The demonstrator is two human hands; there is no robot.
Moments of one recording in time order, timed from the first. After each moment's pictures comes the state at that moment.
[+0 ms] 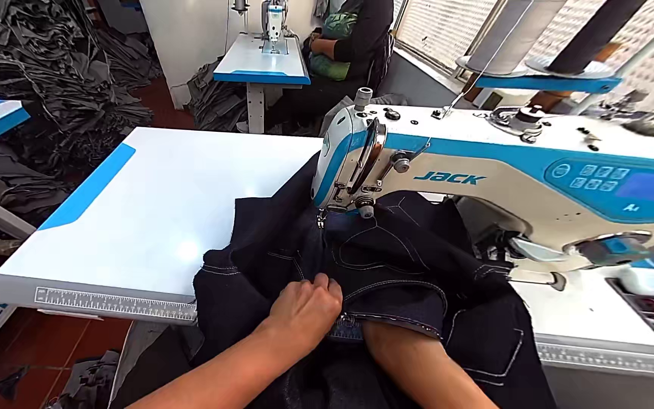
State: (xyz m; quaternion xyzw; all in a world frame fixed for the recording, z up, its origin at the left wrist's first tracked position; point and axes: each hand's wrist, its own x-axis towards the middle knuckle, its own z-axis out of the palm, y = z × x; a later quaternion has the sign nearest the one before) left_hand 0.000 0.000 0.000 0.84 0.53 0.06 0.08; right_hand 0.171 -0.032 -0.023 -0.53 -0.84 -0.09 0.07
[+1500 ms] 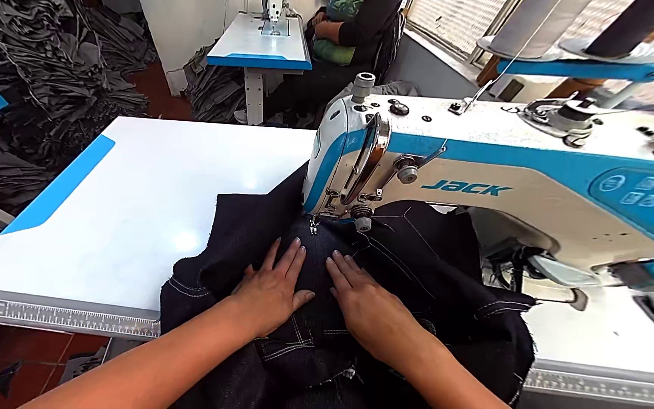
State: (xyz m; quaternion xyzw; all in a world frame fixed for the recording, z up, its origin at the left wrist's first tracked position) left_hand -0.032 0.054 -0.003 0.77 0.60 -0.08 0.21; right_hand 0.161 0.057 -0.020 -0.49 -0.87 0.07 0.00
